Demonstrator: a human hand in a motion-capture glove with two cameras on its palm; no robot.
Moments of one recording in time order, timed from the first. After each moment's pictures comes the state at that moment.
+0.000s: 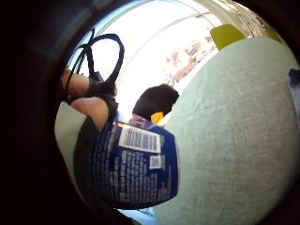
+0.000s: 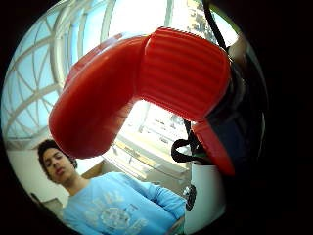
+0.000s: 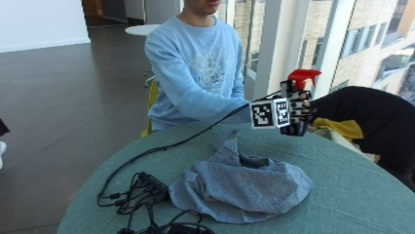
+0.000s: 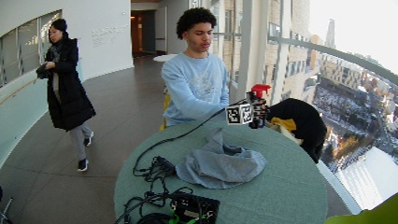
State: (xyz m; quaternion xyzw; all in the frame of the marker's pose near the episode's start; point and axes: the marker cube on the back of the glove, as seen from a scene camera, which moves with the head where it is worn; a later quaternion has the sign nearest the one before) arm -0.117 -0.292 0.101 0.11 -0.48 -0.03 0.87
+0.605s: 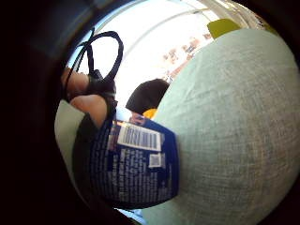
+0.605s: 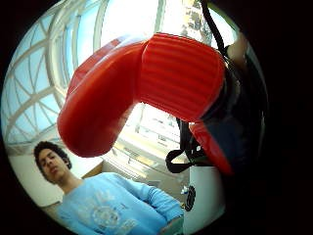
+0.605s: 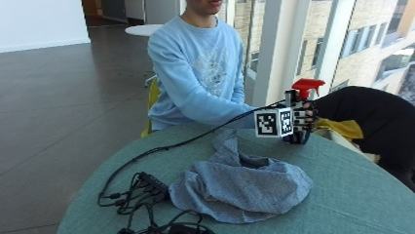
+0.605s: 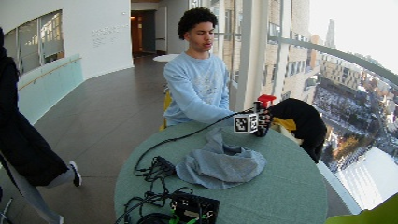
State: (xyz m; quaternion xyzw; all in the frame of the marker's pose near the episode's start) arm -0.121 -0.299 0.143 0.10 -0.48 -0.02 0.87
